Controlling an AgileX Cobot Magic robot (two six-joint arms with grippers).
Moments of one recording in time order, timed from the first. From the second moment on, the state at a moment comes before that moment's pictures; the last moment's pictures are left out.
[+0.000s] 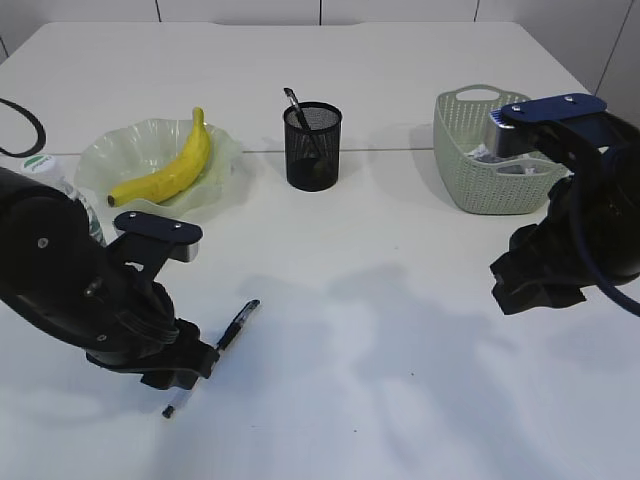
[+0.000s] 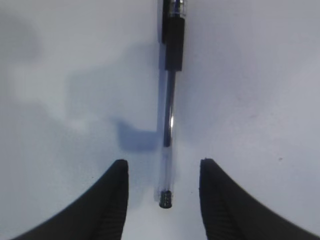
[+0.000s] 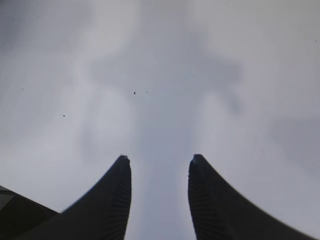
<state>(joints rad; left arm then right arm) -0.56 1.73 -0.83 -0.07 0.43 -0.15 0.36 1.39 -0.98 0.12 0.87 -0.10</state>
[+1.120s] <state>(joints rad) -0.56 1.82 -0.84 -0.07 0.39 -0.15 0.36 1.39 -0.98 0.13 0.88 -0.10</state>
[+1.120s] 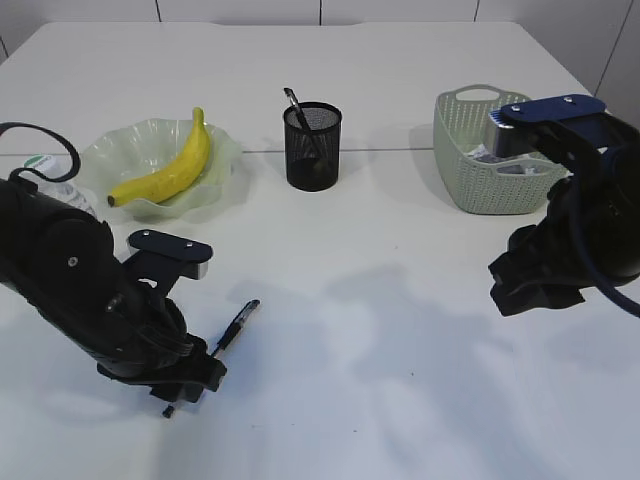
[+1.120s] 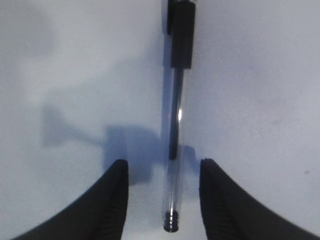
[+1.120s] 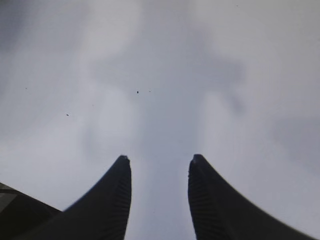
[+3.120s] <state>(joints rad) -0.56 1.84 -0.84 -0.08 0.39 -0.15 0.36 1.39 -0.98 0.16 0.90 -0.13</state>
